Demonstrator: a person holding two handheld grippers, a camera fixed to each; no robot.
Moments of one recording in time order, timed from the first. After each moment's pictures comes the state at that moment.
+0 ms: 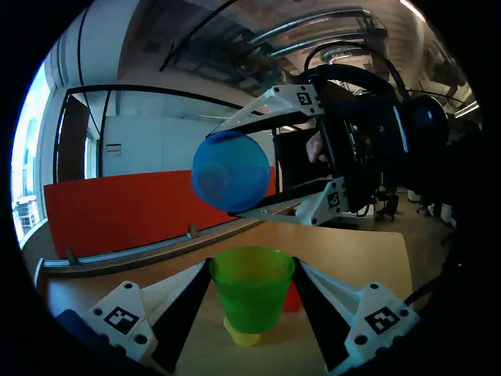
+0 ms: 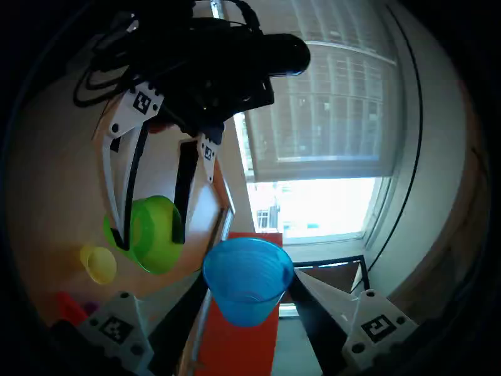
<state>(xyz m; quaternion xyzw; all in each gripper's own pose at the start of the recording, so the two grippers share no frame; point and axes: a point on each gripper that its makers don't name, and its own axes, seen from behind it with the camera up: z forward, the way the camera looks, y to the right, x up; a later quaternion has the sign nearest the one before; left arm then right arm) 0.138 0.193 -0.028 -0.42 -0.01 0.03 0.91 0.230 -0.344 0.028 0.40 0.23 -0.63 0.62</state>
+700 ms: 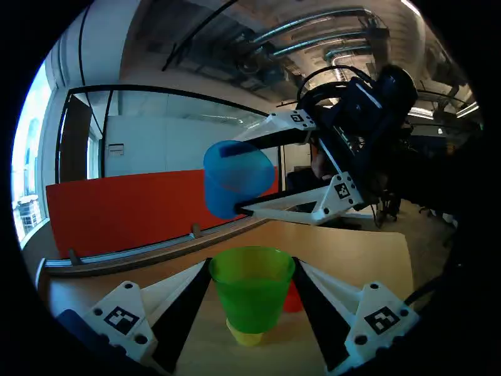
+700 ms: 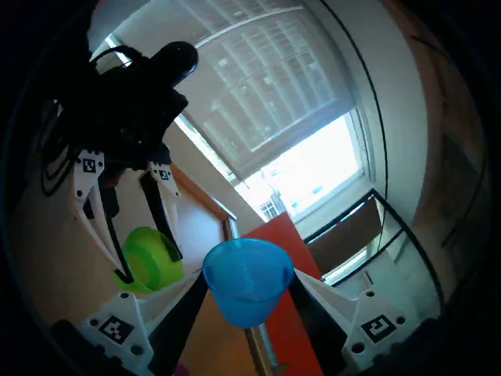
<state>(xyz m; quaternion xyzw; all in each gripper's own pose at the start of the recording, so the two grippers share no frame) 0.141 0.190 -0.026 -0.41 -0.01 0.03 0.91 0.222 -0.322 0.039 0.44 0.13 -0.44 0.77</state>
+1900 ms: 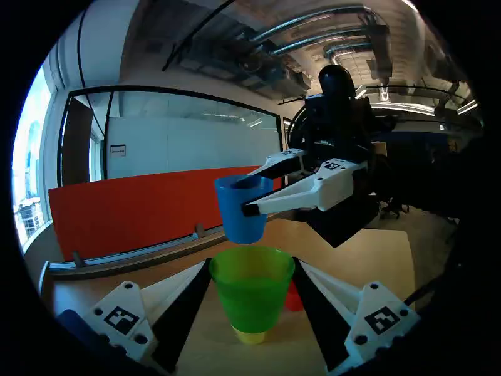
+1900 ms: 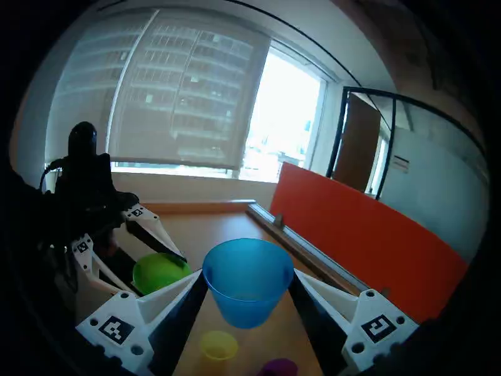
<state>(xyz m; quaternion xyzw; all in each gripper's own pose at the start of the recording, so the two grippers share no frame) 0.145 0.184 -0.027 -0.41 -0.01 0.04 0.91 0.189 -0.305 0.032 0.48 -0.08 -0.17 0.86</state>
